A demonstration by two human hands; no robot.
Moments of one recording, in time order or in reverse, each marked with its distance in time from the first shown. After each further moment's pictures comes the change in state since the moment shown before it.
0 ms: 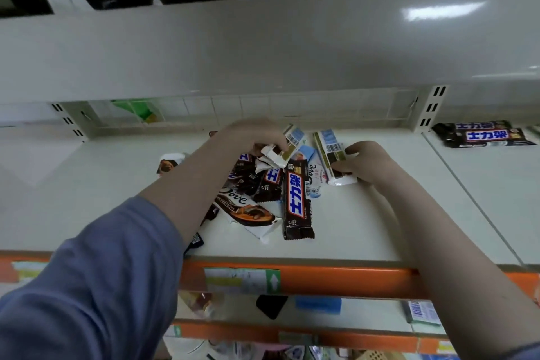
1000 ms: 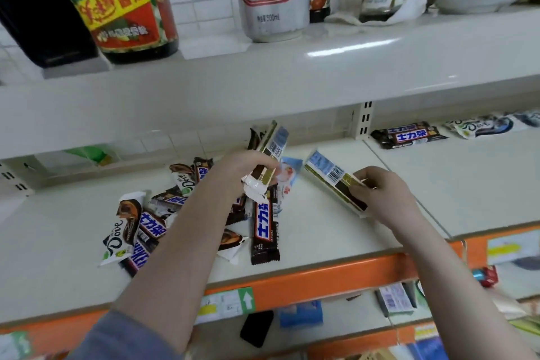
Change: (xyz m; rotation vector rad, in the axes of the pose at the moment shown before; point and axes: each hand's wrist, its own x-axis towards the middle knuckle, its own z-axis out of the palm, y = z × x) left_hand -0.050 0.022 0.041 -0.576 -0.015 0.078; right_hand -0.082 0.051 -0.038 0.105 0.379 -0.086
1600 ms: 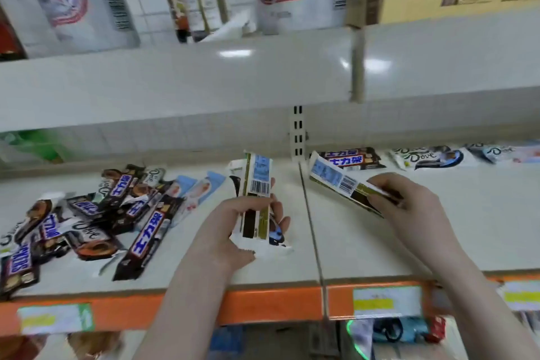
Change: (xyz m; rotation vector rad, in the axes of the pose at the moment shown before) left_hand -0.032 -0.020 0.187 -0.855 -0.145 0.063; right_hand 0.056 0.117 -0.152 -0.034 0.025 -0.353
